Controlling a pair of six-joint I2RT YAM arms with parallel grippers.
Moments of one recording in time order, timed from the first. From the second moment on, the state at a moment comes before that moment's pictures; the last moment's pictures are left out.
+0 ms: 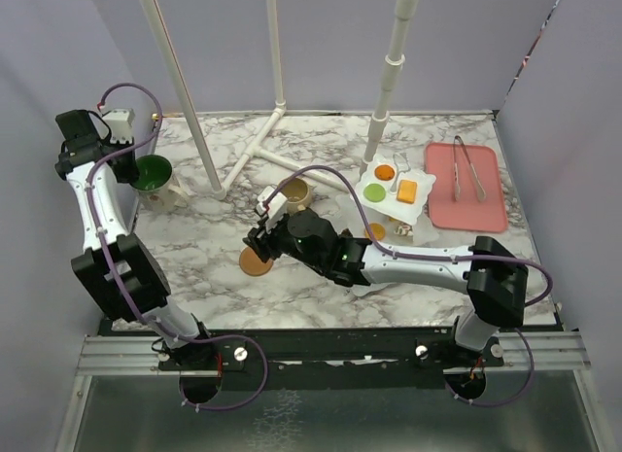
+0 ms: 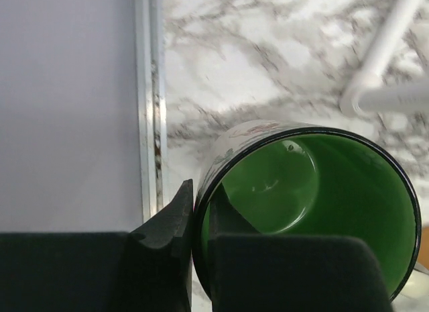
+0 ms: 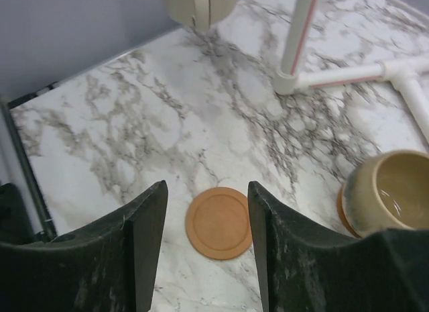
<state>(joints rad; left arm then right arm) 0.49 1.68 1.60 -0.74 0.30 0.36 1.20 1.69 1.14 0.34 0.25 0.05</state>
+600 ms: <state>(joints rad) 0.46 1.26 1.24 -0.90 0.43 0.40 1.20 1.77 1.53 -0.01 -0.10 0.03</state>
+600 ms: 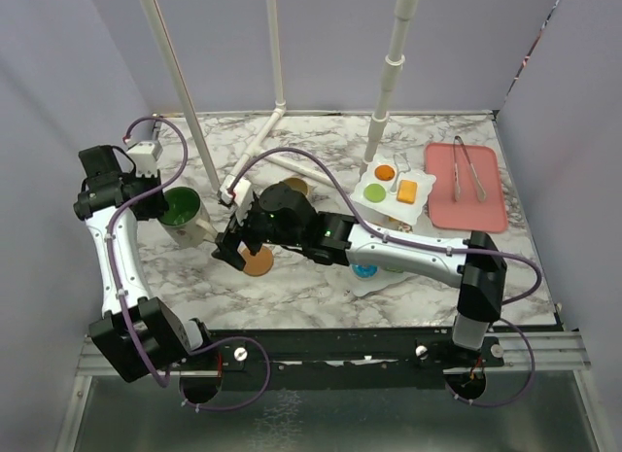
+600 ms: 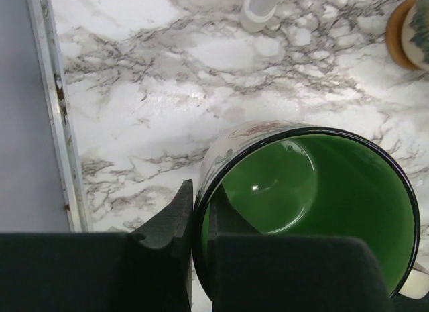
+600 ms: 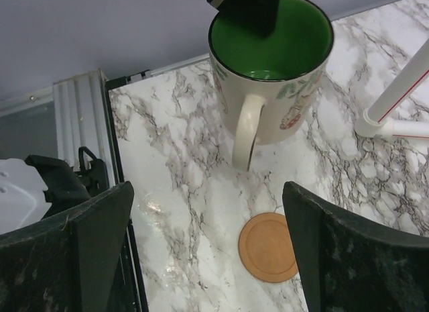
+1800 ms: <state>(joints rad) 0.09 1.15 1.22 -0.84 0.38 0.15 1.20 1.82 1.38 -0.10 0.15 -0.07</state>
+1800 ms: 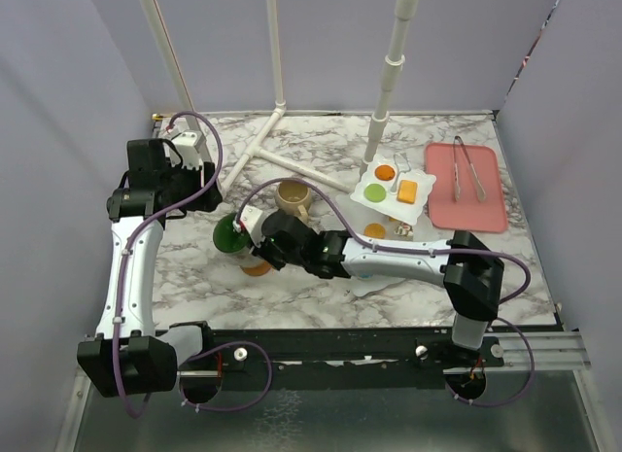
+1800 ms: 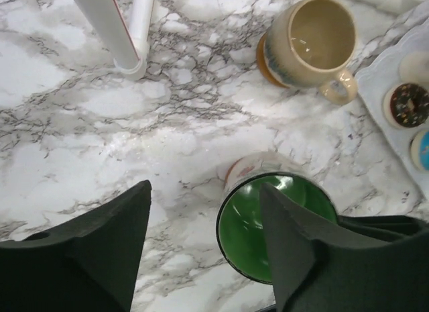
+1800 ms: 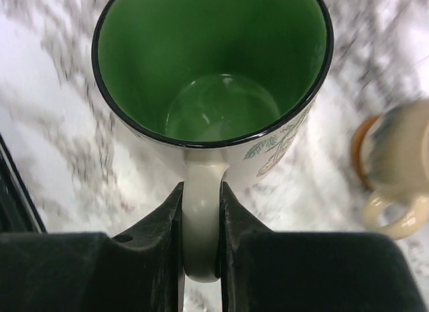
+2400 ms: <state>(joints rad) 0.09 1.15 1.30 -0.80 0.40 0.15 1.21 1.72 1.03 0.18 0.14 0.05</state>
